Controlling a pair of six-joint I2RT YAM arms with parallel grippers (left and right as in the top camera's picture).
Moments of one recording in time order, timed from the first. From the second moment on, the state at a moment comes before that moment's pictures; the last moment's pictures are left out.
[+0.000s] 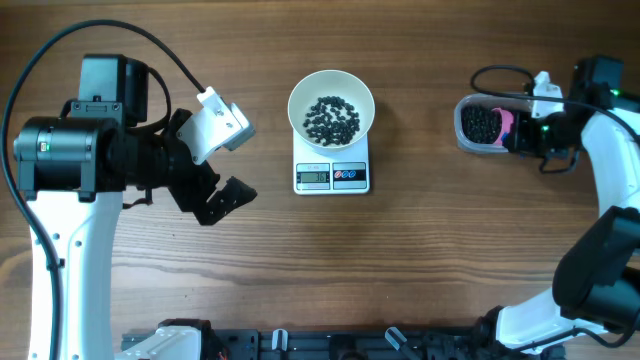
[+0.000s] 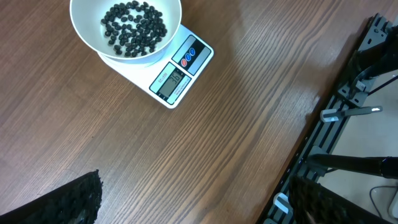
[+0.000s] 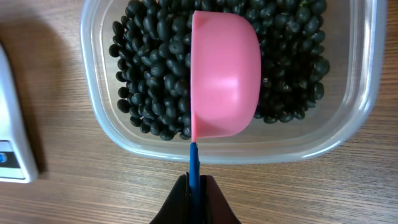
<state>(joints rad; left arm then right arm) -0.06 1.37 1.69 -1.59 0.52 0.81 -0.32 1.75 1.33 -0.97 -0.30 -0.19</state>
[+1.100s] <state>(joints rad) -0.06 1.37 1.69 -1.59 0.52 0.81 -0.39 1.78 1.33 -0.98 -0.49 -0.21</state>
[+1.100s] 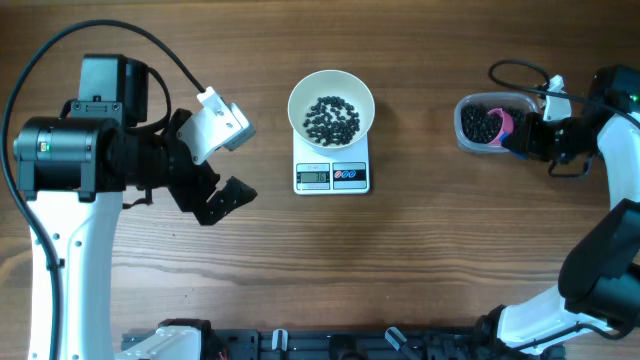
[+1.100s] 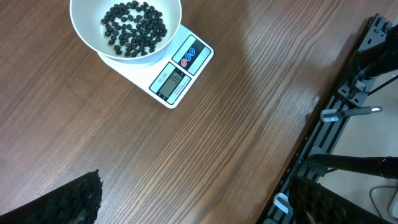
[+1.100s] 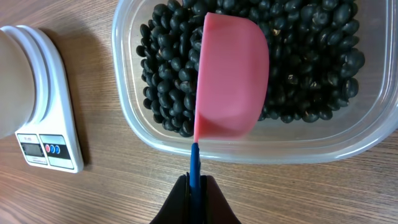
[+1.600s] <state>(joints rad) -0.06 1.37 1.69 -1.59 0.52 0.81 -0.49 1.82 1.33 -0.93 -0.62 -0.21</state>
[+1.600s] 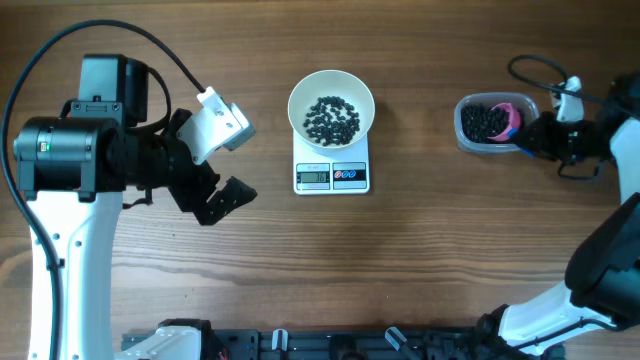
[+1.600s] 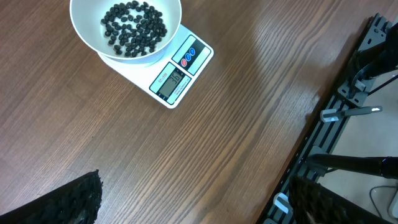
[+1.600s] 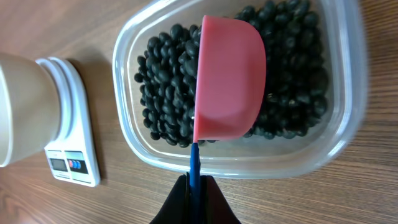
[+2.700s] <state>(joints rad) -0.06 1.37 1.69 -1.59 0.52 0.81 -0.59 1.82 1.33 -1.04 -0.91 -0.24</state>
